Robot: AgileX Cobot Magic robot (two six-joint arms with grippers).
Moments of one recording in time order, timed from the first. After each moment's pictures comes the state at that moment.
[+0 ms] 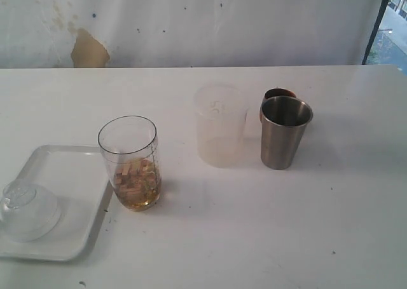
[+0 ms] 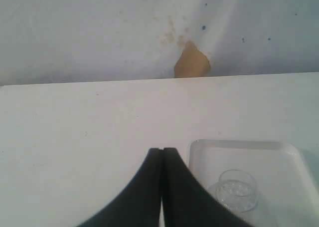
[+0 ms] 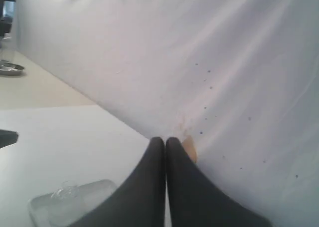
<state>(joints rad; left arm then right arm) 0.06 0.00 0.00 0.04 0.21 0.03 -0.03 0.35 -0.70 -1.75 -0.92 1.75</state>
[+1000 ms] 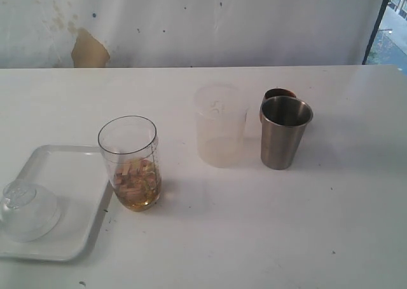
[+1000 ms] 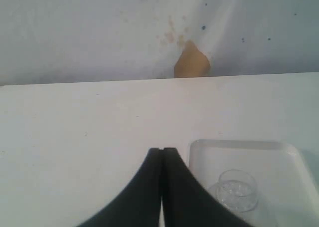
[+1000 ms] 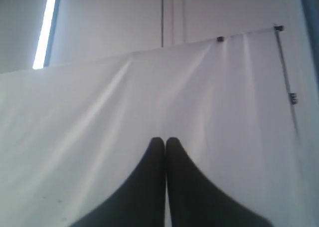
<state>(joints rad) 0.06 0.00 0.00 0.04 0.21 0.03 -0.02 0.21 -0.33 -0.41 -0.57 0.53</state>
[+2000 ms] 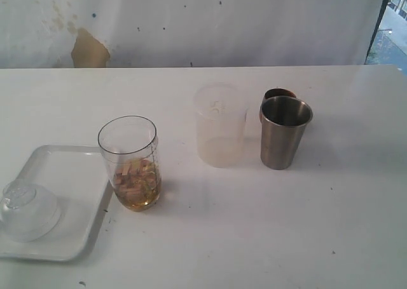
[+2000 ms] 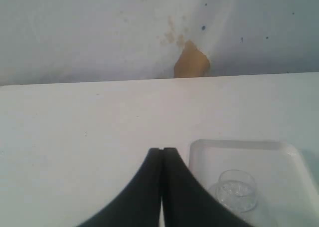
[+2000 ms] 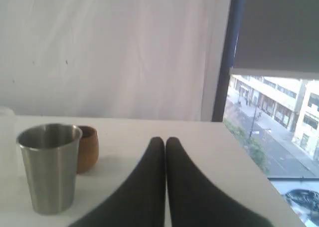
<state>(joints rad) 0.06 0.00 0.00 0.04 0.21 0.03 -0.03 0.01 -0.01 0.07 0.02 -0.18</state>
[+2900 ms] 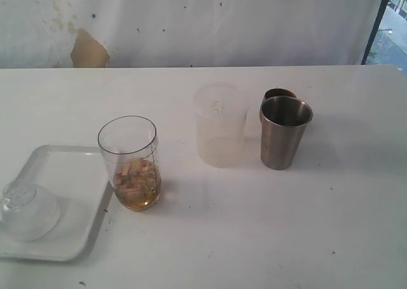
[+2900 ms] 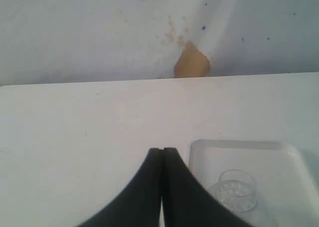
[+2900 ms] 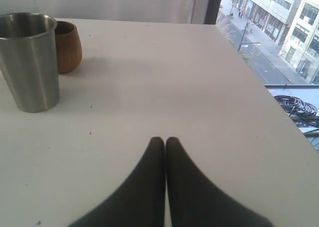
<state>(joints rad) 0.06 0.00 0.00 0.04 0.21 0.03 -0.08 0.01 -0.01 -0.03 0.34 -0.10</state>
